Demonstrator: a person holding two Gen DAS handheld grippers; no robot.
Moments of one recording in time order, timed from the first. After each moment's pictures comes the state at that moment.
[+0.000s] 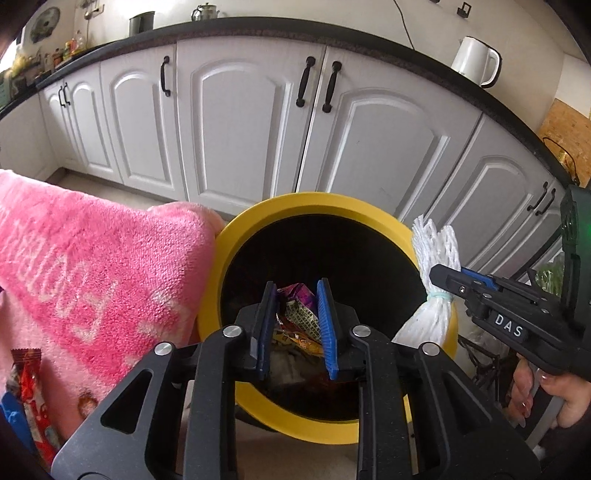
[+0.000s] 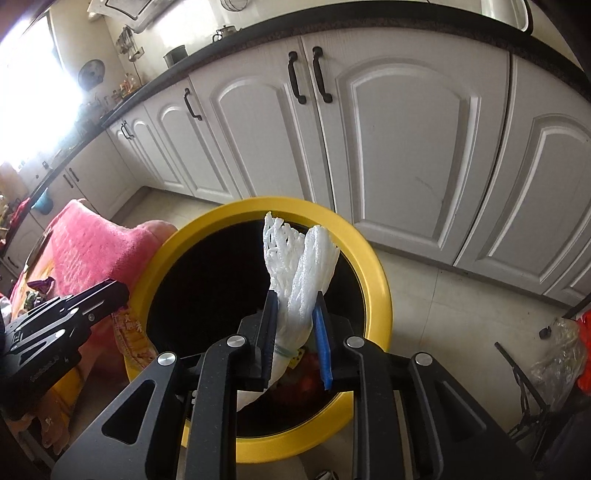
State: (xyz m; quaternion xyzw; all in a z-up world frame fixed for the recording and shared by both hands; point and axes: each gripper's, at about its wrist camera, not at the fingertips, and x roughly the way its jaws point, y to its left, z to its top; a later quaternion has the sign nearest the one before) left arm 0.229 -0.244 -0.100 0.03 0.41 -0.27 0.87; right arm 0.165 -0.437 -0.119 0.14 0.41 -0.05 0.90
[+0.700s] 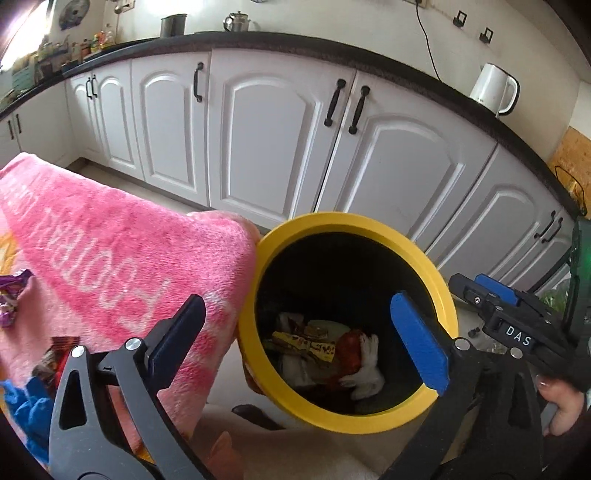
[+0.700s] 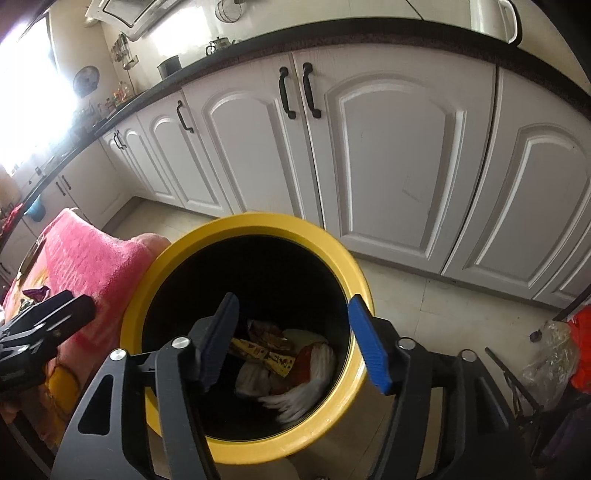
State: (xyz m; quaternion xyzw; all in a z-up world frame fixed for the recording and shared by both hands) left arm 0.229 -0.208 -0.076 0.00 0.40 -0.24 0.89; right arm 0.157 -0.439 -0.105 0.13 0.39 -0.08 0.91
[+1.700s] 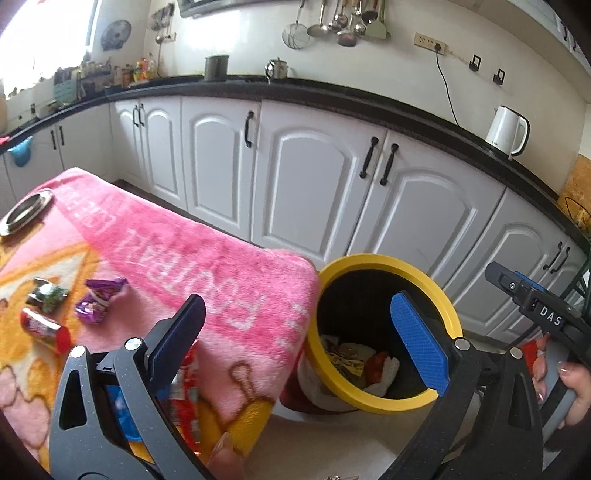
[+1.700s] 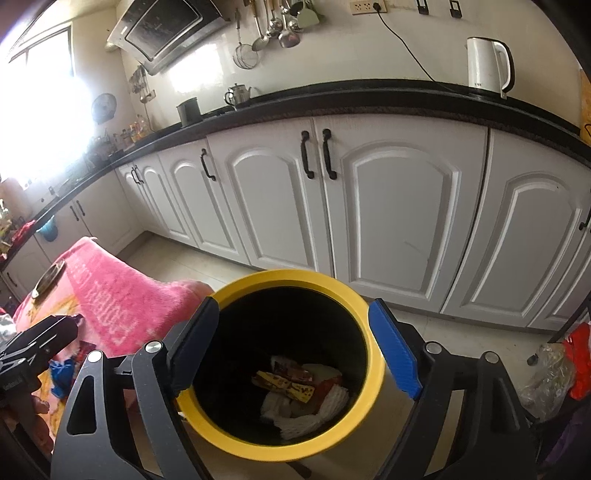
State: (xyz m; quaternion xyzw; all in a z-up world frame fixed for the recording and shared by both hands) left arm 0.186 -0.136 -0.020 -0.02 0.32 -0.18 0.93; right arm 0.129 -0.405 -0.037 0.12 0.31 -0.07 0.94
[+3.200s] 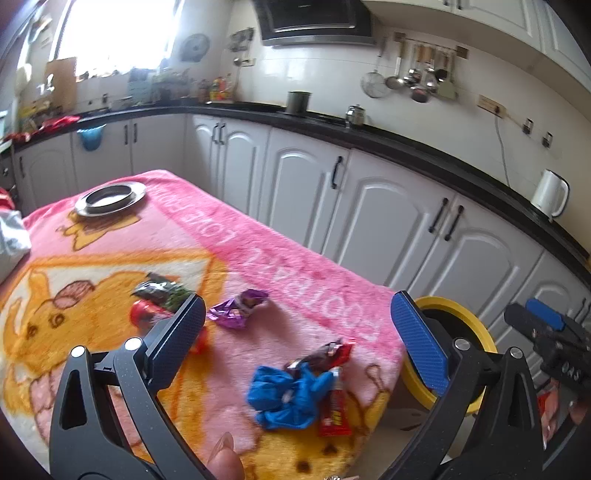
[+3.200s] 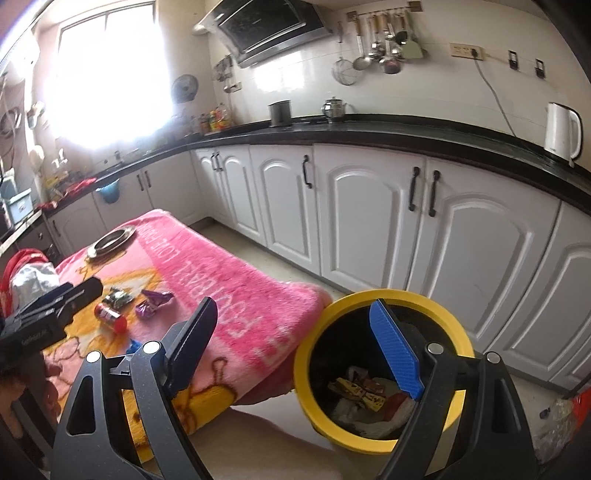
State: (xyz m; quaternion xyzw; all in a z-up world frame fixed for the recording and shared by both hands) left arm 0.156 0.005 0.001 -0.08 0.27 -0.07 0.96; right arm 0.121 -0.262 0.003 0.04 0.28 0.05 0.96
